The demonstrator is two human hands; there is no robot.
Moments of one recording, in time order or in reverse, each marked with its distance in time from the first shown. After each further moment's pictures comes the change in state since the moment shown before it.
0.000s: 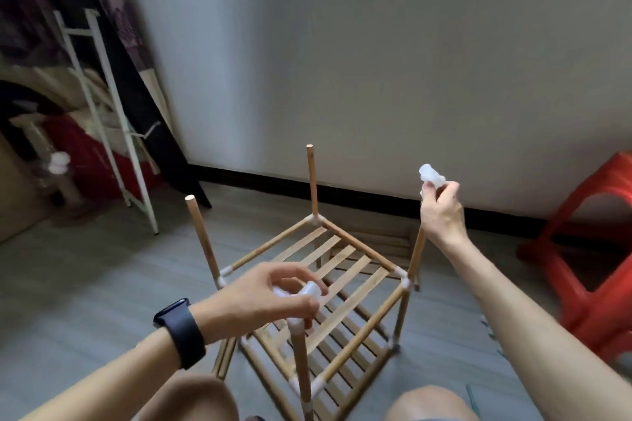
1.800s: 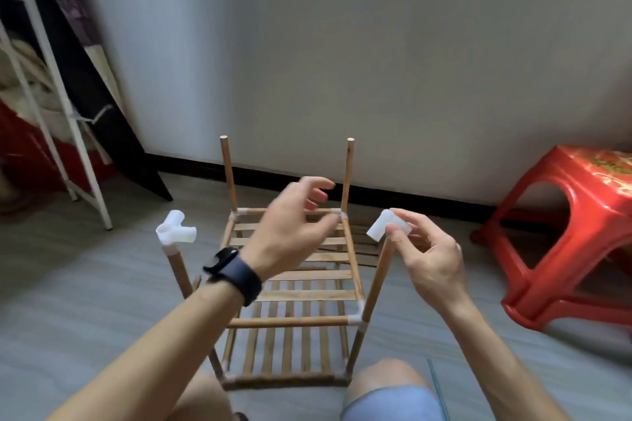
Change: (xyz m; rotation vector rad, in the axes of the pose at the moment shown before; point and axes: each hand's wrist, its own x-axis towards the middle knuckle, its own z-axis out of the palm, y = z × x) left_hand 0.069 0.038 0.022 0.252 0.435 0.401; right_hand -0.125 -0.004 -0.048 0.115 -0.084 -0.250
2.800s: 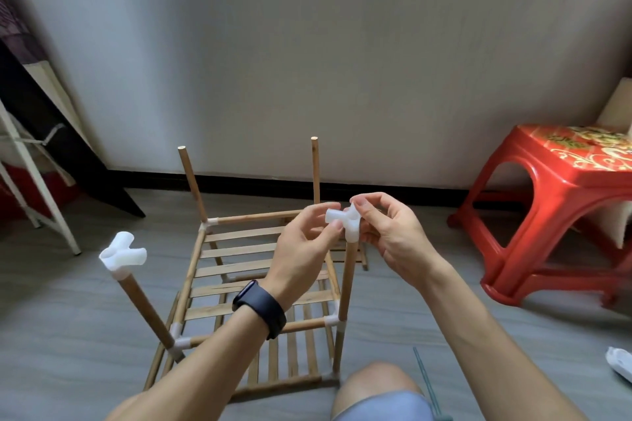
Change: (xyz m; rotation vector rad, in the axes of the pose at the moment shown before) left_hand 0.006 0.008 0.085 -0.571 0.008 -0.151; right_hand 0.036 -0.003 -0.012 0.548 -0.223 0.302
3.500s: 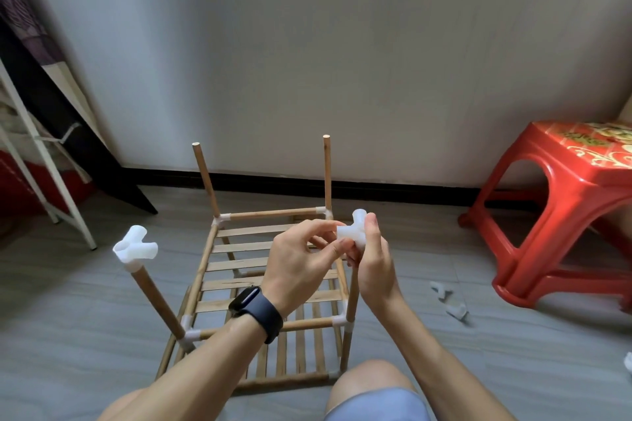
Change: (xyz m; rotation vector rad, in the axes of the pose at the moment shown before) left_hand -0.012 -0.013 -0.013 0.512 0.079 0.289; right_hand -0.021 0.045 0.045 -0.139 0.109 -0.196
